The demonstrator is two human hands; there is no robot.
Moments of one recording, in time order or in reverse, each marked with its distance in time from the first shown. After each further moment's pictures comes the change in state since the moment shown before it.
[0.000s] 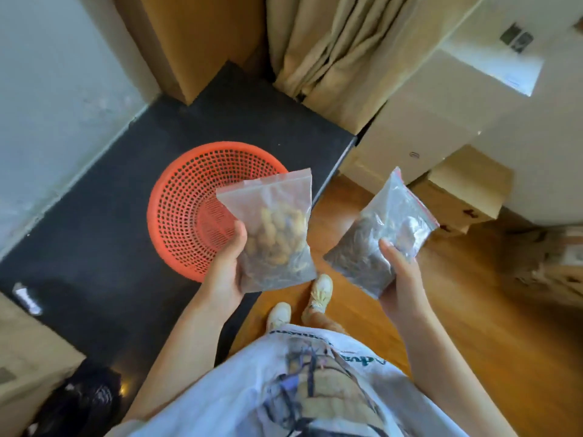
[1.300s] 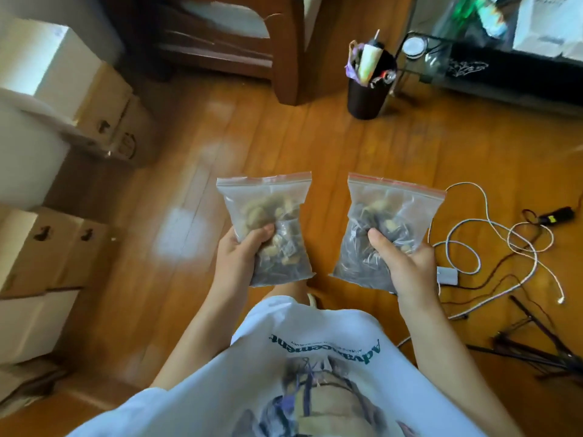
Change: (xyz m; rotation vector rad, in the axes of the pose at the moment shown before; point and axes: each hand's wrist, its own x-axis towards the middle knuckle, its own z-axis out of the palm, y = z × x) left_hand -0.365 -0.545 0.316 1.280 -1.179 -0.447; right_hand -0.637 0.220 -0.357 0.580 1.836 -0.487
